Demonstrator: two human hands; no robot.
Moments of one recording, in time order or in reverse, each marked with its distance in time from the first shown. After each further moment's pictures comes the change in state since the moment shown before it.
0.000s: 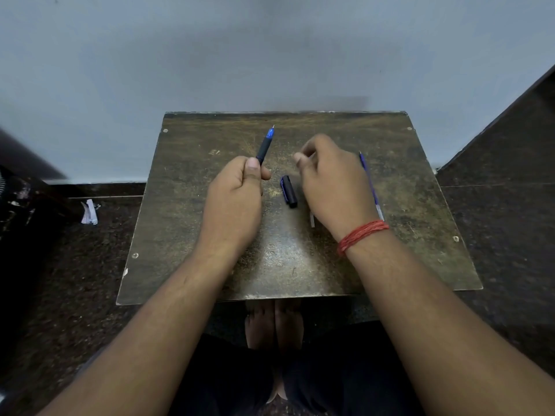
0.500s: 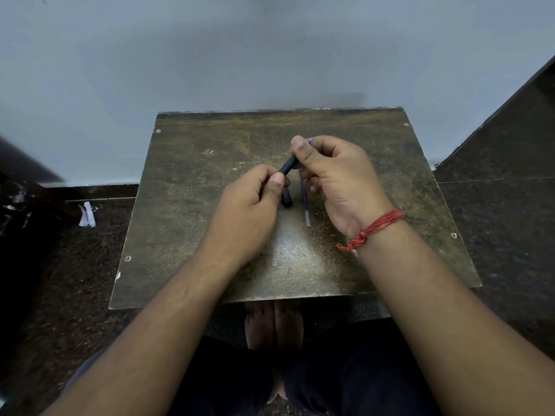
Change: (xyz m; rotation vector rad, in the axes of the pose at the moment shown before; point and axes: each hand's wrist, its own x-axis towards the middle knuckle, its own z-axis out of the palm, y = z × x) left_hand -0.008 0.004 0.008 0.173 -0.184 0.141; right_hand 0.003 0.007 -0.010 0.967 -0.149 0.355
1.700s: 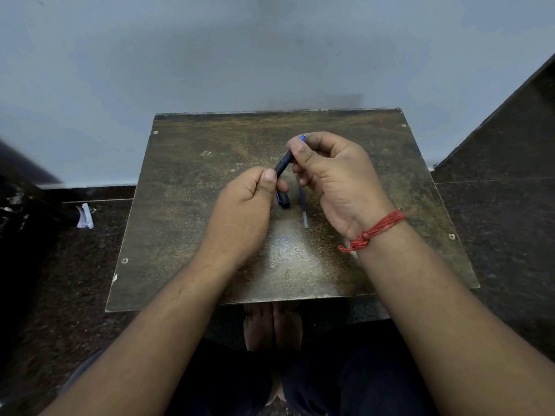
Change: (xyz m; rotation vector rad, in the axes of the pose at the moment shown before) left_hand 0.001 -0.001 0.003 -0.240 0.001 -0.119; right_hand 0.003 0.002 -0.002 0.185 -0.078 -0.029
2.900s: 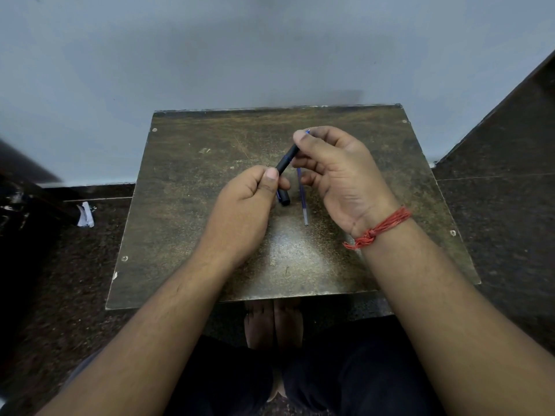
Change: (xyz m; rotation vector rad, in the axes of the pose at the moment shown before) left_hand 0.002 -0.004 -0.001 -0.022 -0.041 0.002; right_hand -0.003 -0.006 0.000 0.049 0.025 0.090
